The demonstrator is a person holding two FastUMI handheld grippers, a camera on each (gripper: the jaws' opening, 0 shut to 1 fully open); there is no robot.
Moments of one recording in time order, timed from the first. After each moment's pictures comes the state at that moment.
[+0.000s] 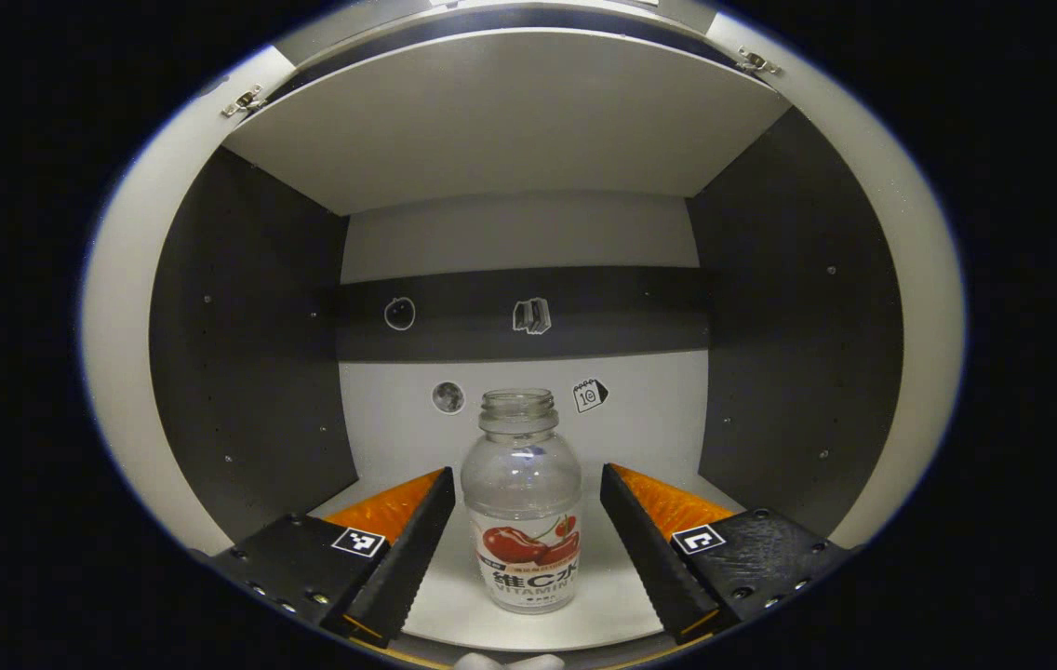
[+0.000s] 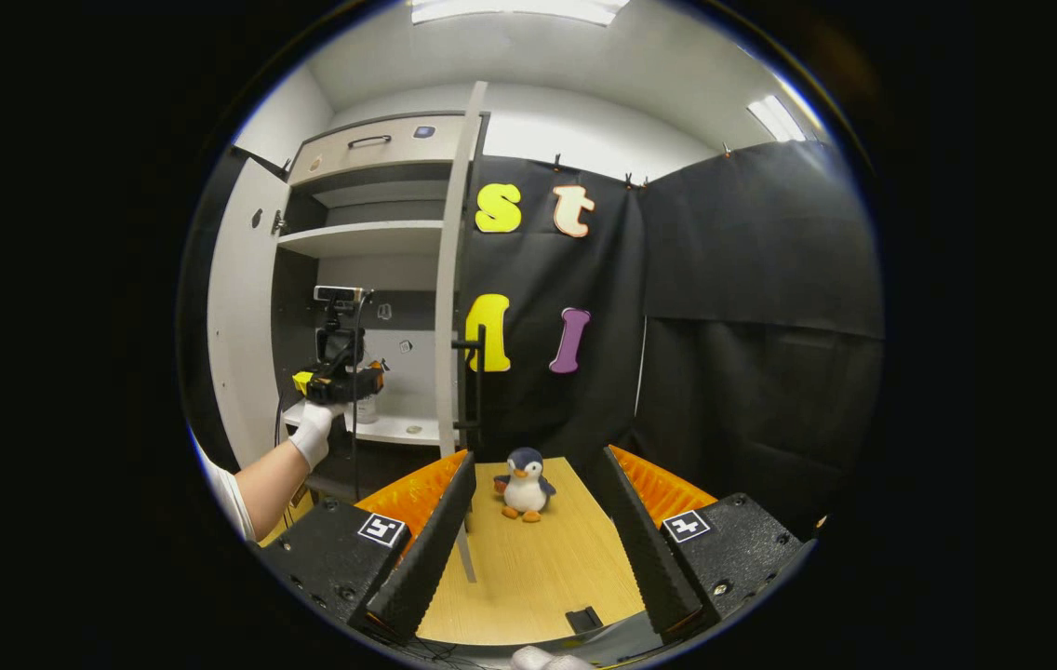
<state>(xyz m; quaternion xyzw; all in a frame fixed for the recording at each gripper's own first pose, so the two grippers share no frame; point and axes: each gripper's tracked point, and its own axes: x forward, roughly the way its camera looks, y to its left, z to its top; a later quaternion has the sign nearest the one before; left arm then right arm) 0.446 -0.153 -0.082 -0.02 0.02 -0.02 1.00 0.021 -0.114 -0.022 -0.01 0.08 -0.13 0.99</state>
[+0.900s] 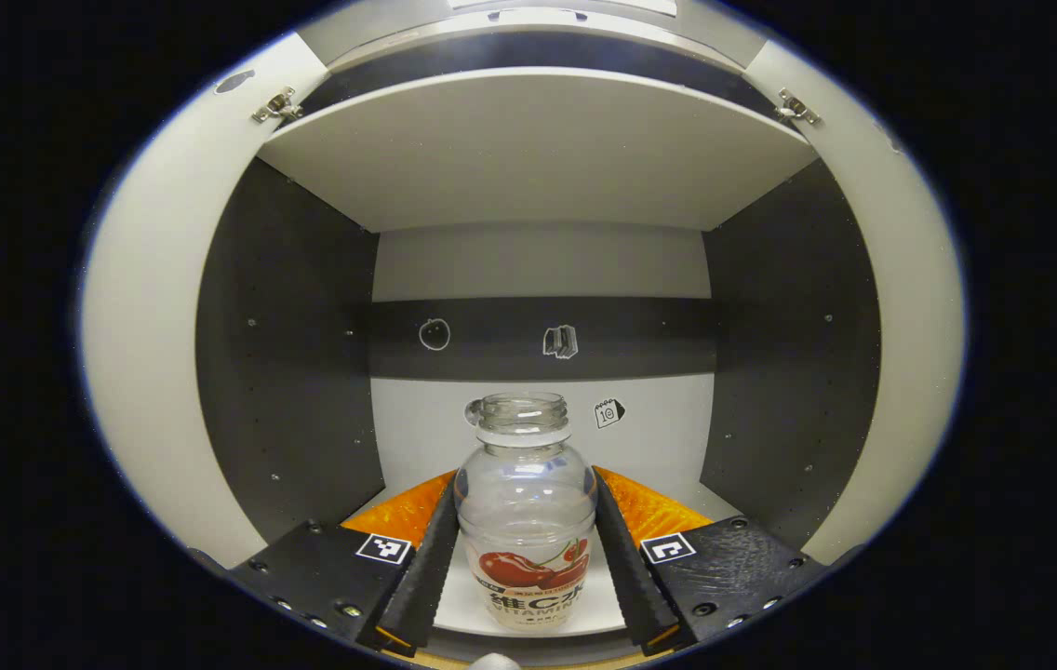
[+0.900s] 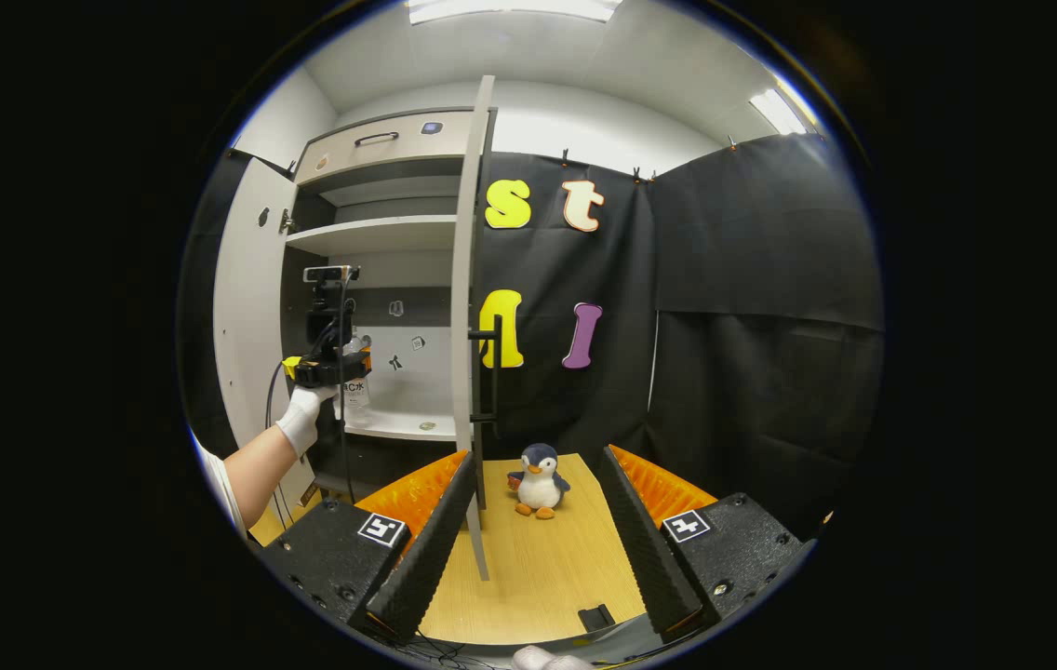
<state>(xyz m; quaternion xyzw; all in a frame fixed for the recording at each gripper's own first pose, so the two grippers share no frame) 0.392 -0.111 -0.049 -0.04 0.00 -0.03 1.00 0.024 -0.092 -0.033 -0.01 0.08 -0.10 0.99</state>
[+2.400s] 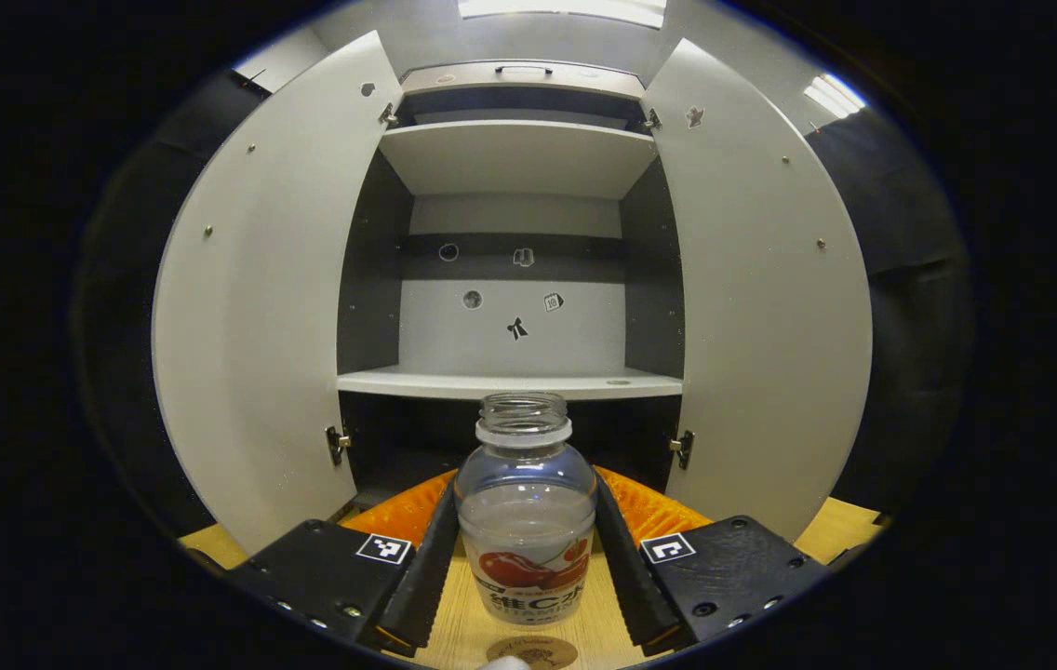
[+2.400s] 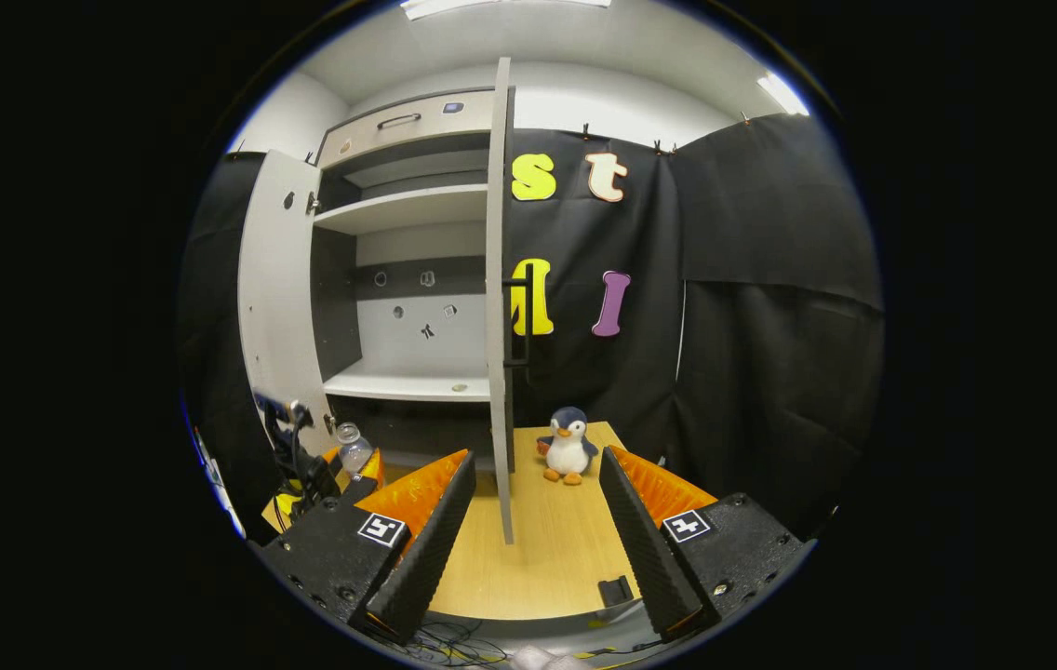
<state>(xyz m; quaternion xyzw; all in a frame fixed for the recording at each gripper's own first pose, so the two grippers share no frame) 0.152 -0.167 -0.233 -0.06 0.02 -0.06 1.00 -0.004 -0.082 -0.071 0.00 0.14 -0.06 0.99</state>
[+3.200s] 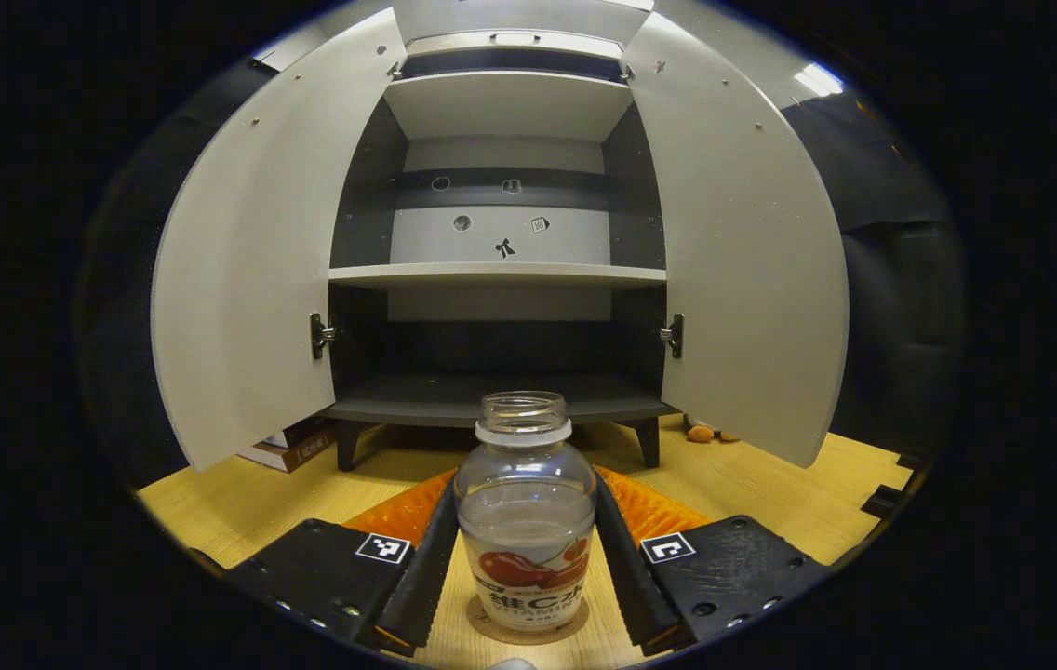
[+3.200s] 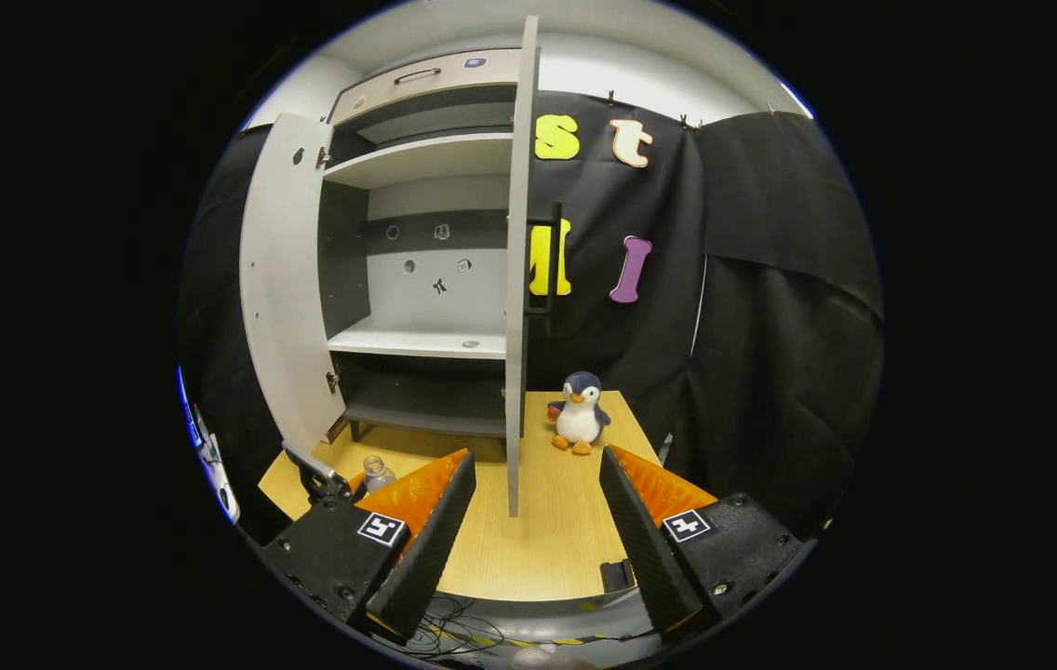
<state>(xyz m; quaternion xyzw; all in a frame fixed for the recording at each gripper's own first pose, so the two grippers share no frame) 0.124 -0.187 -0.353 -0.05 0.07 -0.08 0.99 0.007 -0.069 -0.110 -0.02 0.19 -0.03 0.98</state>
